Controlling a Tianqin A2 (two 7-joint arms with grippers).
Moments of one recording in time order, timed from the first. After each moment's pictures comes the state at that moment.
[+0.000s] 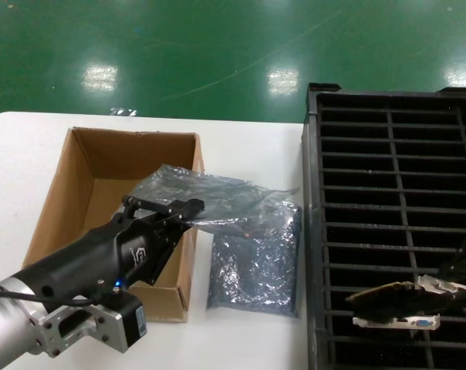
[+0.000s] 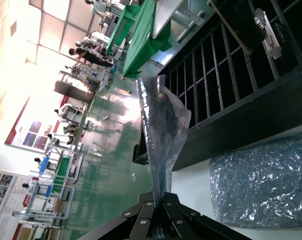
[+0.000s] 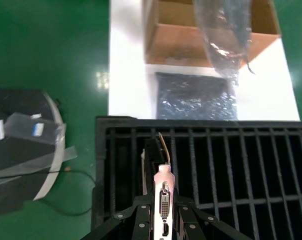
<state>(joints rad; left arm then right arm) -0.09 -0.77 1.71 -1.99 -1.29 0.45 0.33 1.31 1.01 -2.40 1.97 1.40 -1.57 0.87</state>
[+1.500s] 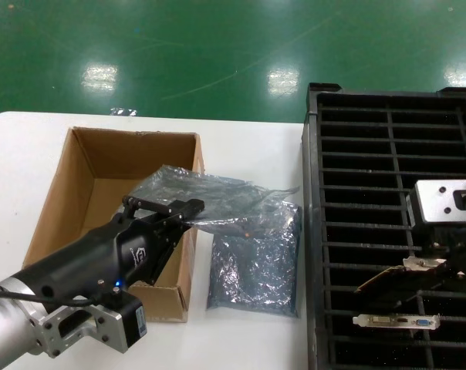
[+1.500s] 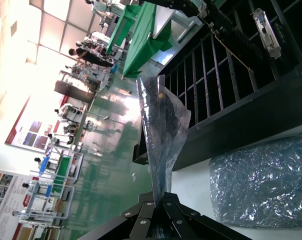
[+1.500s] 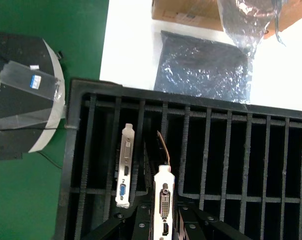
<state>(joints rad) -0.09 -0.77 1.71 -1.99 -1.29 0.45 0.33 1.53 0.77 -2.75 1.69 1.26 -1.57 0.77</state>
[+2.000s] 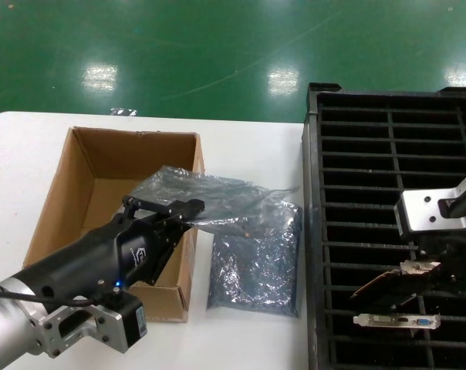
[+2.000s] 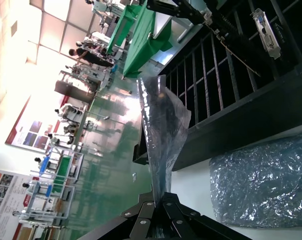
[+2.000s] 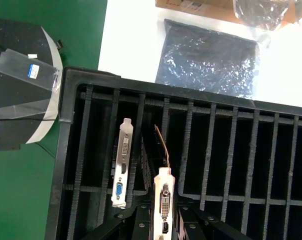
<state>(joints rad) -0.09 -0.77 1.71 -1.99 -1.29 0.45 0.33 1.49 0.72 -2.75 1.64 1.19 -1.57 0.74</state>
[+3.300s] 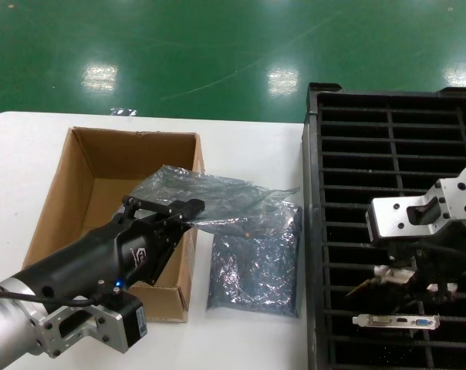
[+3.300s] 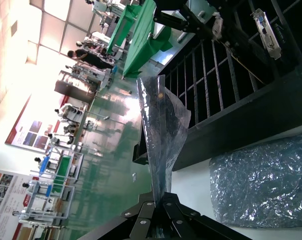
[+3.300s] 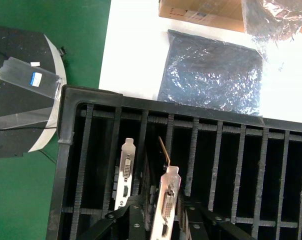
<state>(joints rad) -0.09 -0.77 1.71 -1.99 -1.29 0.45 0.33 1.45 0.64 -2.75 1.61 1.15 -1.57 0.78</state>
